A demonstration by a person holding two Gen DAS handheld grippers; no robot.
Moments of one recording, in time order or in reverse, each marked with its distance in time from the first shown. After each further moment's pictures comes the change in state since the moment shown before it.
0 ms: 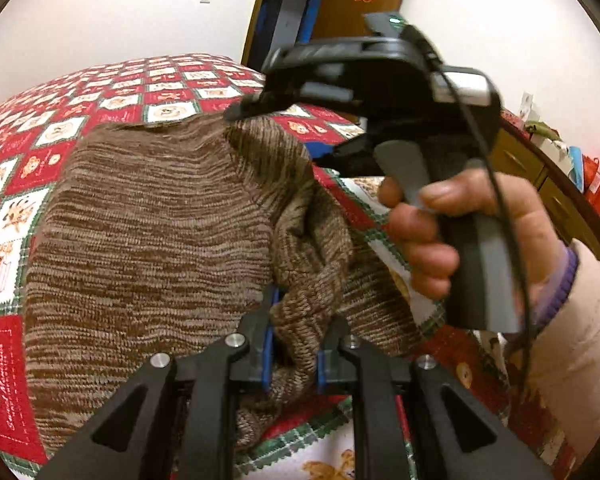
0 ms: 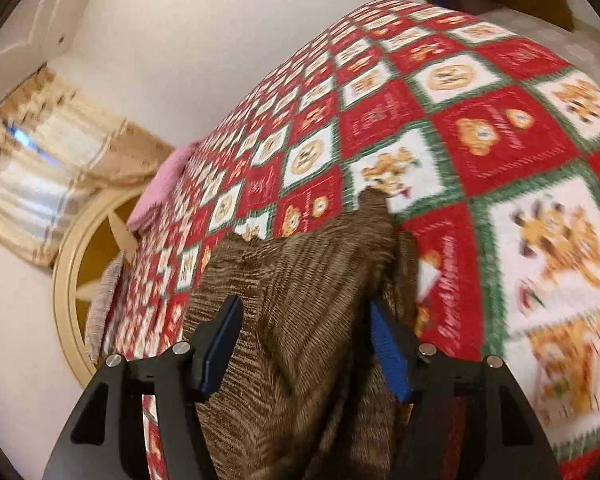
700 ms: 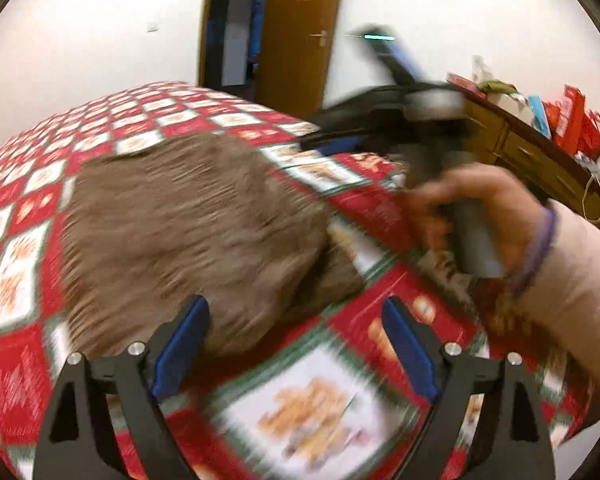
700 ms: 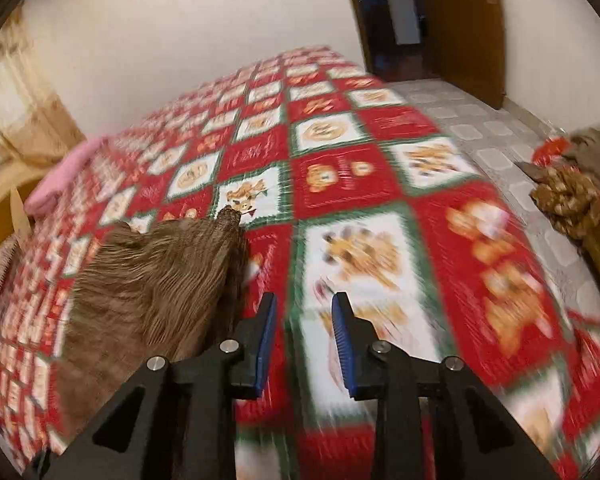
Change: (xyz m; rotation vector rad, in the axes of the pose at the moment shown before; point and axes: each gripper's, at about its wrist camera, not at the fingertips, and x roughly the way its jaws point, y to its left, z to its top) left arm -0.059 -0.025 -0.045 0.173 -0.021 -0.048; right arm -0.084 -0.018 -0.027 -0.103 -0.157 -0.433
